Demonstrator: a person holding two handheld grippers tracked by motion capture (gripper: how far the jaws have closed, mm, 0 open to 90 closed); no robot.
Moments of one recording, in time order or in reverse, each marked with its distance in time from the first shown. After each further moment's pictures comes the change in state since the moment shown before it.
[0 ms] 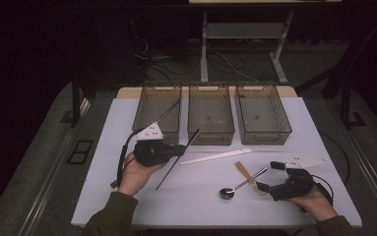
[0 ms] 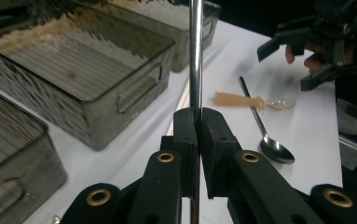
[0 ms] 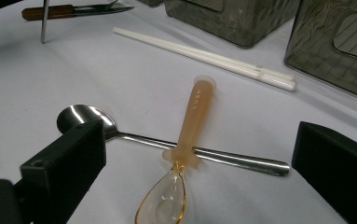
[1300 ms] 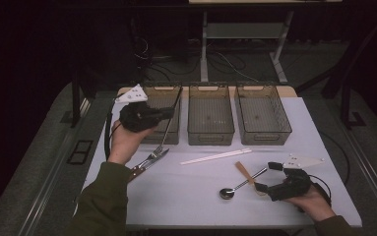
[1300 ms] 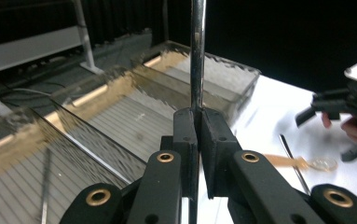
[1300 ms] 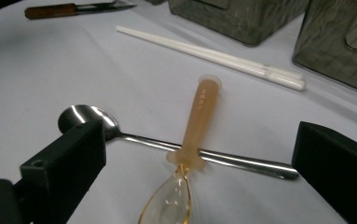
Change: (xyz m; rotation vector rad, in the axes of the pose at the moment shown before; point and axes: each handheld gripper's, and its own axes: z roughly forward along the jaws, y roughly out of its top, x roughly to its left) left arm 0.044 0.074 -0.035 -0.111 0.122 0.031; right arm 0.001 0.000 0.006 -0.006 0.019 -0.002
